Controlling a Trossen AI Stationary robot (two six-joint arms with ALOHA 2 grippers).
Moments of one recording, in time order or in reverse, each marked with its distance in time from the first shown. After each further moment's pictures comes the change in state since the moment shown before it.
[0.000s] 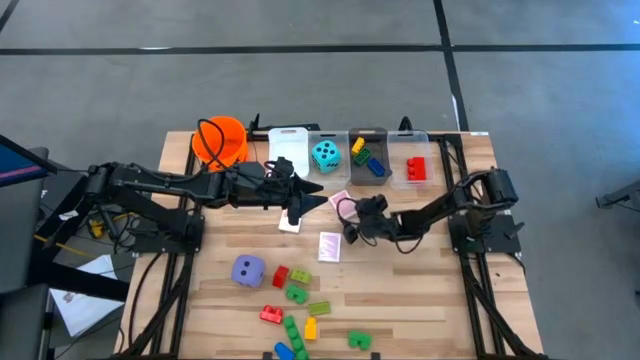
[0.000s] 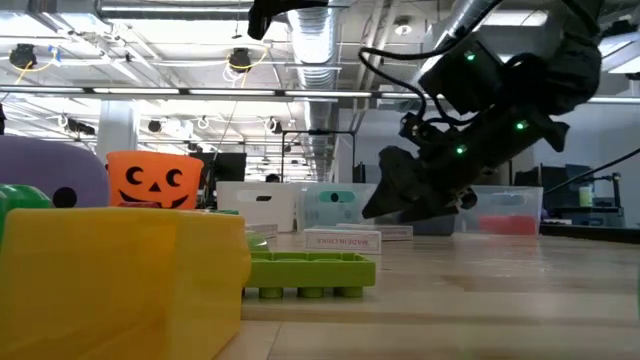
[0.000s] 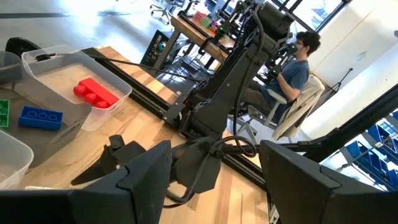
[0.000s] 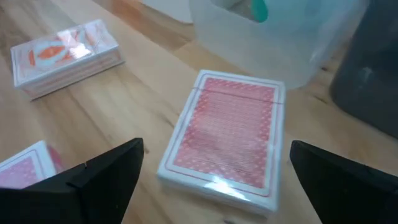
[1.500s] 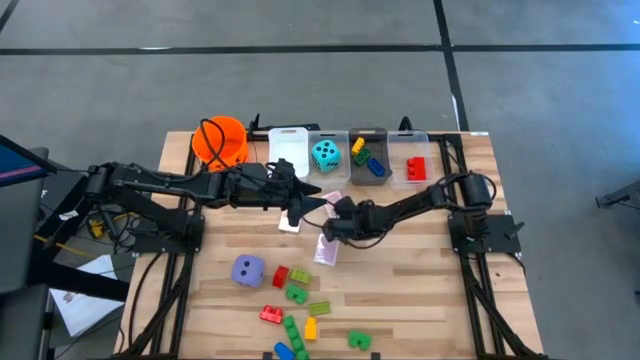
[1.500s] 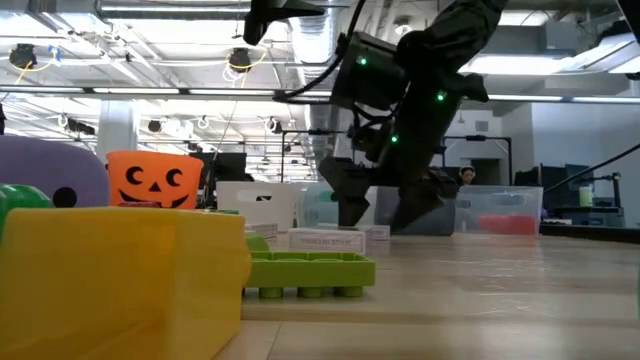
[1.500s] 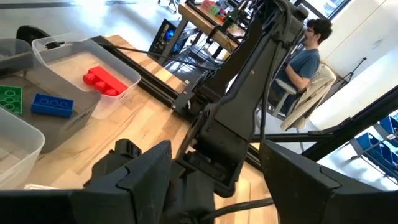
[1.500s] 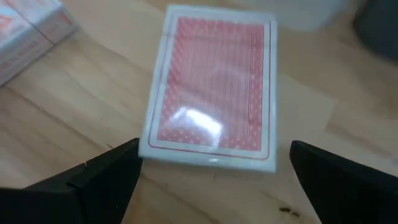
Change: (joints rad) left arm 0.000 0.000 0.000 -0.058 -0.001 0.000; right arm -0.022 0.188 0.536 -0.852 -0.087 0.423
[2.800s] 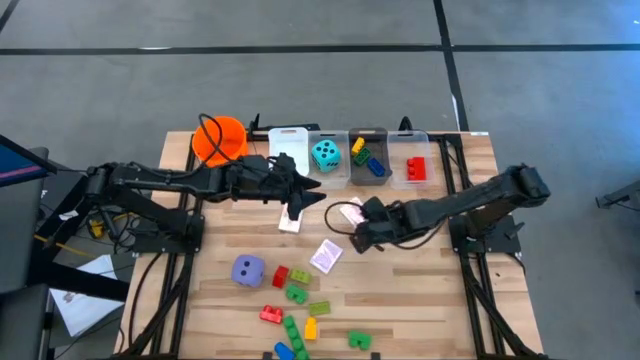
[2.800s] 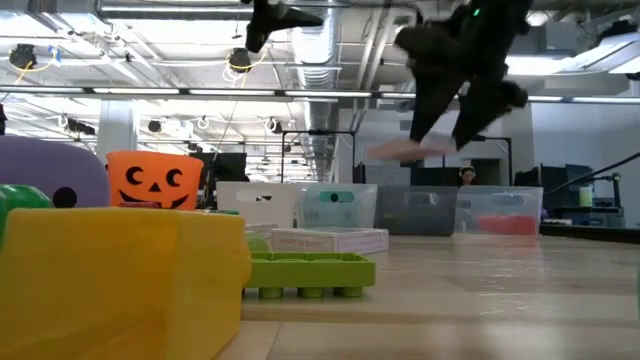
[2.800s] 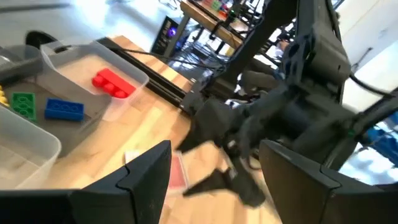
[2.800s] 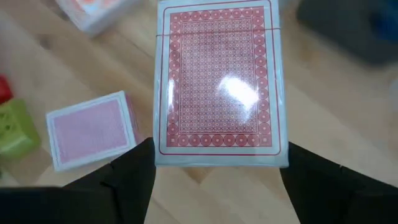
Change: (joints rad) left arm 0.075 0.000 0.000 -0.018 0.082 0.044; right arm 0.175 -0.433 0.000 -0.453 -0.126 0.037
